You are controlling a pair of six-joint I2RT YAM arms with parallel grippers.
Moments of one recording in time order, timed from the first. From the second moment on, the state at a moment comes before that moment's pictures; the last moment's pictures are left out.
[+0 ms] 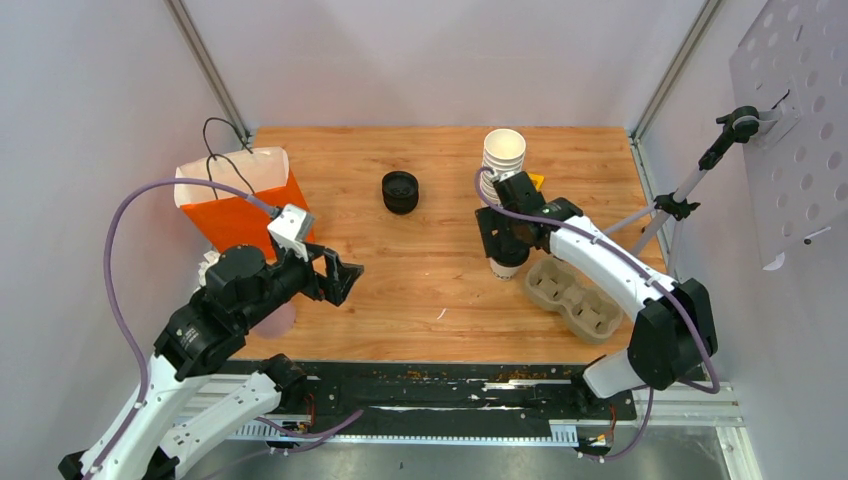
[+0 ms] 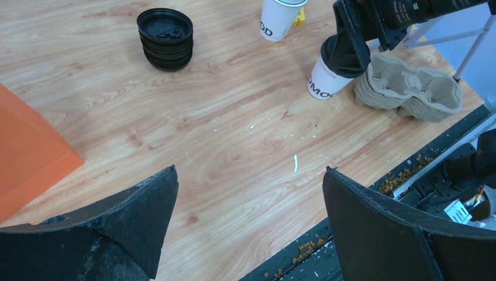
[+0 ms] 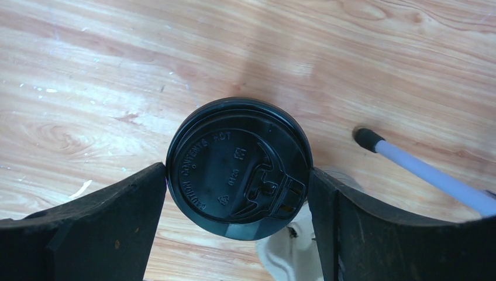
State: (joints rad) left arm -0.68 0.58 1.01 -0.73 -0.04 -0.23; right arm 0.56 1.47 1.18 -0.72 0.20 0.20
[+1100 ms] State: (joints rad) left arm -0.68 0.59 0.81 -0.61 0.12 -0.08; right arm 0.47 1.53 1.72 -0.79 0.10 0.05
